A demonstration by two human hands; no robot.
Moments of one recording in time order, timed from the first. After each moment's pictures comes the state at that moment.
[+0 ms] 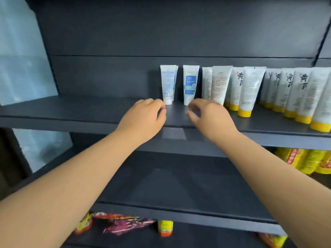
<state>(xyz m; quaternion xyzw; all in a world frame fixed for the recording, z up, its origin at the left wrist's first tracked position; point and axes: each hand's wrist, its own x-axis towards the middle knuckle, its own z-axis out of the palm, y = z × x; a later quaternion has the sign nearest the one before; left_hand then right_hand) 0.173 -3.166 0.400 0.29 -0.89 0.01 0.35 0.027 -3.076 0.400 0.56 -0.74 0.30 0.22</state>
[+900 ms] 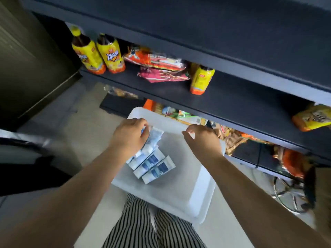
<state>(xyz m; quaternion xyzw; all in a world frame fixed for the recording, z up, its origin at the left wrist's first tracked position) 0.365 -3.059 0.005 0.49 -0.85 -0.17 0.11 0.175 -2.983 0.025 0.54 -0.80 0.11 -0.23</state>
